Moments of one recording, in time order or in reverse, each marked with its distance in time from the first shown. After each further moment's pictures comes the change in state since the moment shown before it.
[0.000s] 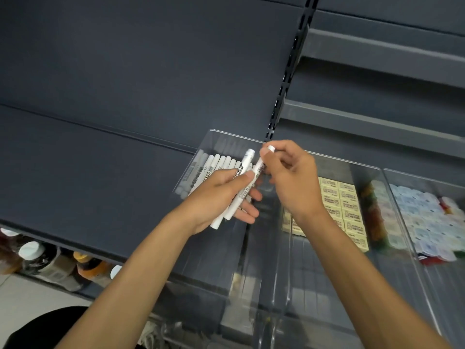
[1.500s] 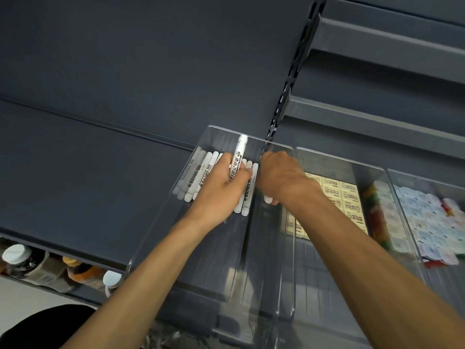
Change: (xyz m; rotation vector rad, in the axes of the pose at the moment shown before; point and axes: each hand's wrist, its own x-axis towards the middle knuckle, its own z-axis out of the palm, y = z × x) left_hand 0.025 -0.017 0.001 0.201 0.274 0.215; right_hand 0.038 -0.011 0.024 -1.185 -0.431 0.305
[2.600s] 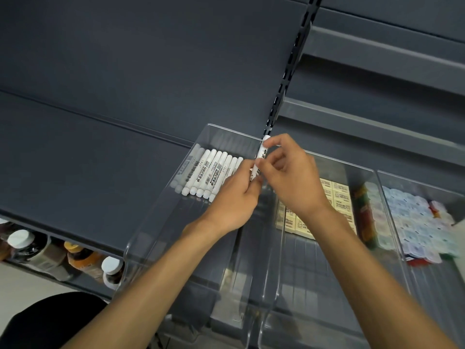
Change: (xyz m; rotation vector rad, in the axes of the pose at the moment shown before) left_hand -0.014 -0.001 0.028 0.199 -0.101 0.088; right_hand -0.030 0.041 0.011 0.701 0.414 -0.335
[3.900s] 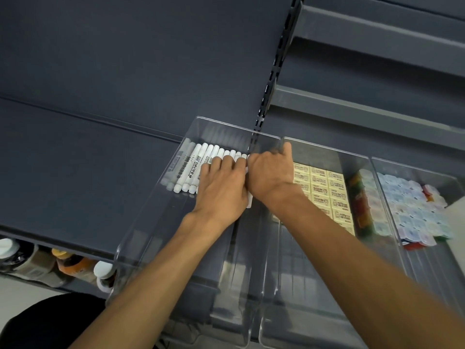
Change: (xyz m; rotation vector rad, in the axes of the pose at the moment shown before) left_hand 0.014 -0.017 0.002 0.987 0.116 0.103; right_hand 0.022 0.004 0.037 -1.176 -0.307 0.005
